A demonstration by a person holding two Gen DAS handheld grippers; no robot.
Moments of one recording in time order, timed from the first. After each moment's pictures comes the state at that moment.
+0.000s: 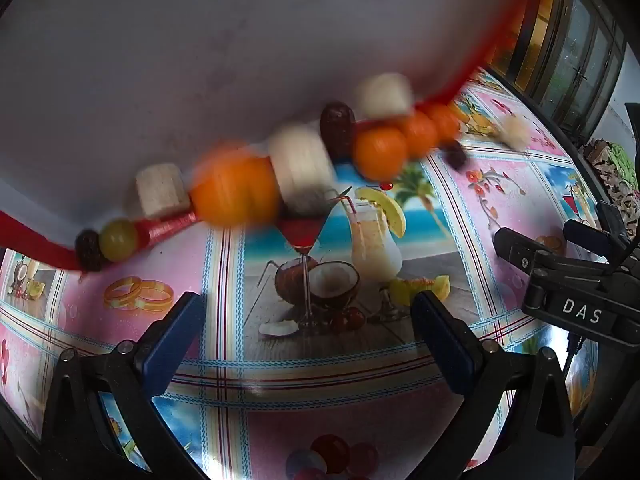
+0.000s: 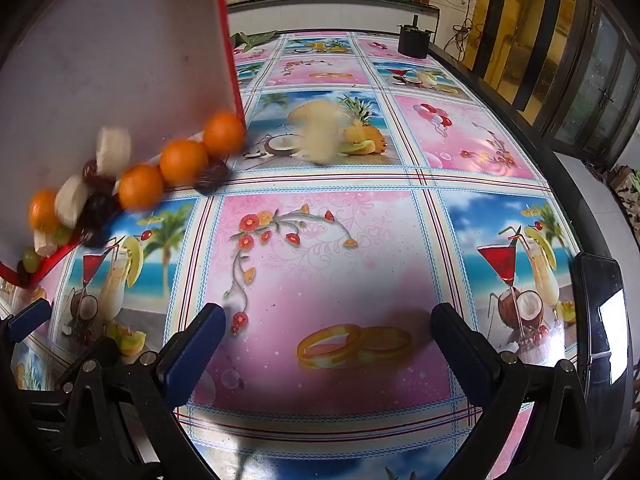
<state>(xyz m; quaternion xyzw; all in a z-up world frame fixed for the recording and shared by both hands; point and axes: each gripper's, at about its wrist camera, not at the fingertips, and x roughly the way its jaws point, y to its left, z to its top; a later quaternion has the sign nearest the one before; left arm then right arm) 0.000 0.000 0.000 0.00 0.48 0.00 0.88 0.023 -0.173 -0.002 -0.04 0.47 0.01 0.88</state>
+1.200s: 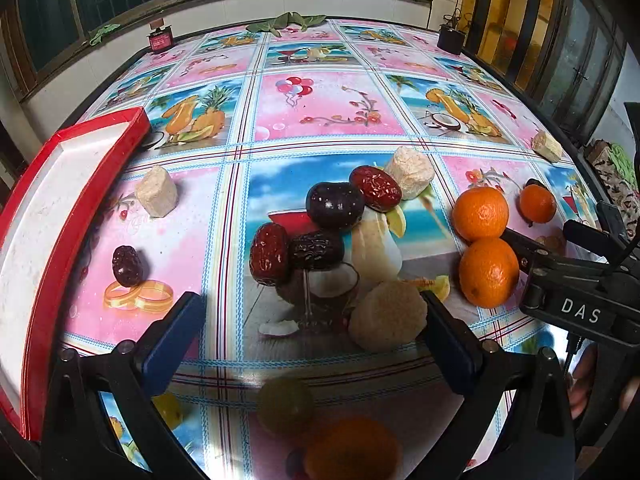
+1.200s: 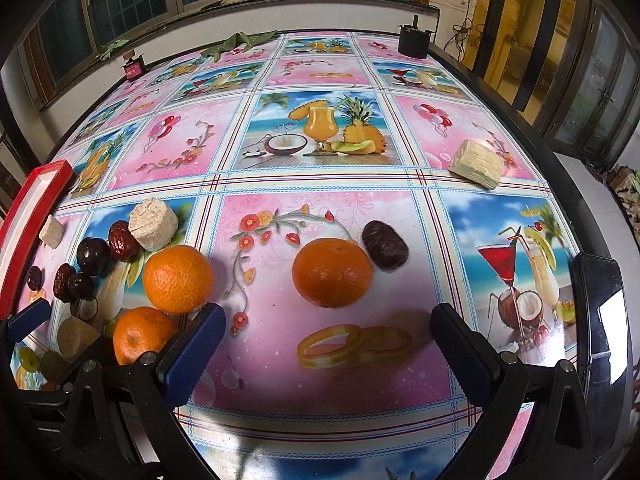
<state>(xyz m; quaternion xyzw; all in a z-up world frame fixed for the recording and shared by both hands) 0.000 0.000 0.002 0.00 0.48 0.00 0.88 0.024 -0.173 -0.002 -0.04 0.47 0.01 0.88</state>
